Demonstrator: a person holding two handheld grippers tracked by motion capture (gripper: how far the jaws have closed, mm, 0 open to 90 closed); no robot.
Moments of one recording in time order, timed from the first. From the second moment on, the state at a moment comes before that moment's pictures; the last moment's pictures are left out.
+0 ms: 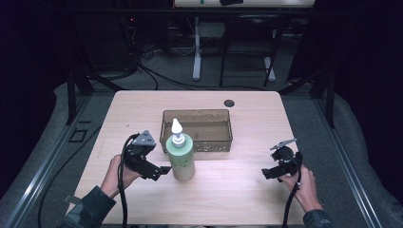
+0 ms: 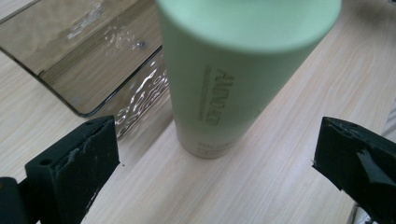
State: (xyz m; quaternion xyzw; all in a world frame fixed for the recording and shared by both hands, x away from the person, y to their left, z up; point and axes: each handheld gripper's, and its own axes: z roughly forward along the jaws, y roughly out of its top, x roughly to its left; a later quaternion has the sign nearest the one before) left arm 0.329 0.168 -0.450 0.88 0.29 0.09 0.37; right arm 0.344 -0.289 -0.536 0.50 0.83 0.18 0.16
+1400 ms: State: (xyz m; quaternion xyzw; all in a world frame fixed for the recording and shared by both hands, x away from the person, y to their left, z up) left arm 0.347 0.137 -0.444 0.86 0.26 0.10 0.42; right arm 0.345 -0.289 -0.535 0.50 0.83 0.18 0.17
